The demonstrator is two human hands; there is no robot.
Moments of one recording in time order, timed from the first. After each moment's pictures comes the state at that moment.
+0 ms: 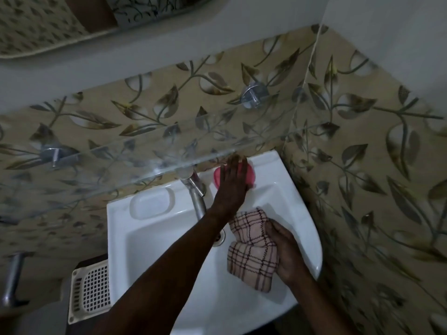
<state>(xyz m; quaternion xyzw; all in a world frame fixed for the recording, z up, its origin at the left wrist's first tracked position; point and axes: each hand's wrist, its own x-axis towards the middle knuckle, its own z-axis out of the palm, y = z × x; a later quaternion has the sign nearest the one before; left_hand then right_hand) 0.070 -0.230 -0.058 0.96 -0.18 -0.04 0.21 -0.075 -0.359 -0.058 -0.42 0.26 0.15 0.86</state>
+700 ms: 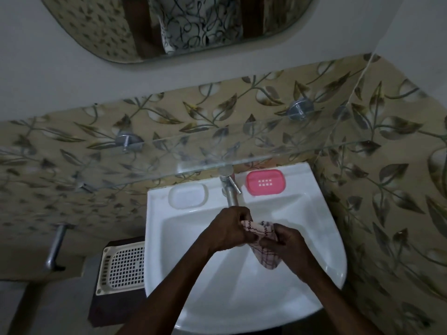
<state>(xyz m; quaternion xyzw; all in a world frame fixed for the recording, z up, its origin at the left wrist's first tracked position) -0.032 -0.137 0.048 0.86 -0.06 -0.25 0.44 -0.066 -0.329 -0.019 -0.71 0.04 0.20 0.68</state>
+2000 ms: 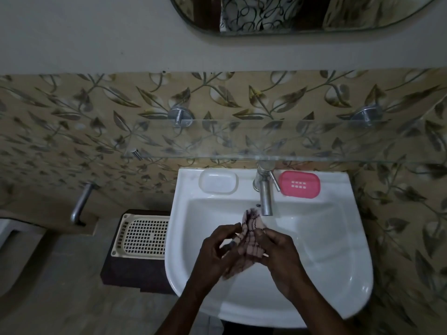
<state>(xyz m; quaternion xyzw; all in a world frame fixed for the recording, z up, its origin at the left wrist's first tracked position) -0.142 -0.068 0.000 0.71 0.07 -0.02 0.70 -0.093 -0.229 0.028 -0.60 0.12 0.28 0.74</state>
